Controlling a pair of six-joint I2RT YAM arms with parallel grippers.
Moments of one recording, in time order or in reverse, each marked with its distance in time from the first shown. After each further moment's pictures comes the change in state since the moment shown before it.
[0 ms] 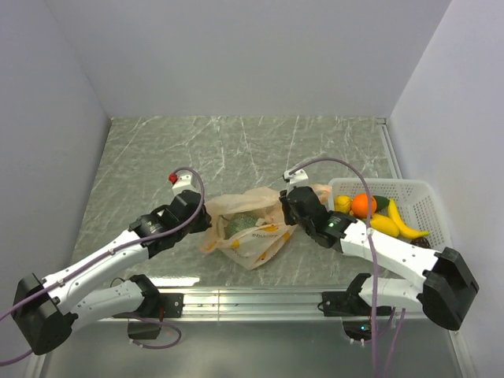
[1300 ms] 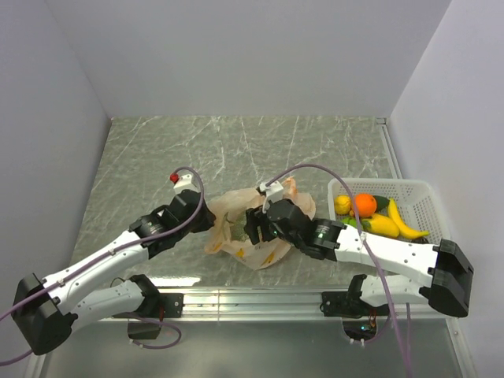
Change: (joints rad) left arm 0.000 0.008 -0.013 0.056 0.058 -0.030; right arm 0.275 0.029 0.107 0.000 -0.138 0.144
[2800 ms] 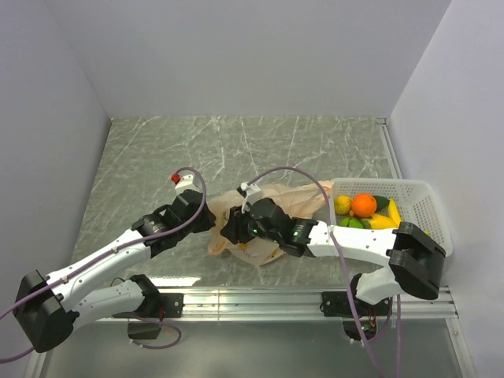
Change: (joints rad) left arm 0.000 0.015 -0.005 0.003 -0.014 -0.001; right arm -0.009 0.238 0.003 0.317 -0.199 0.172
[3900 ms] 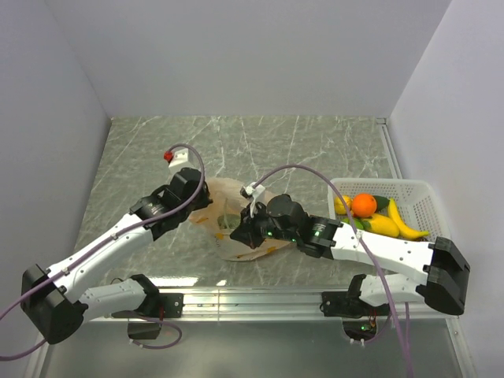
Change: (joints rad) left arm 0.062 0.089 0.214 -0.060 -0.131 0.066; right arm -0.008 -0.183 0.018 -0.155 -0.151 -0.190
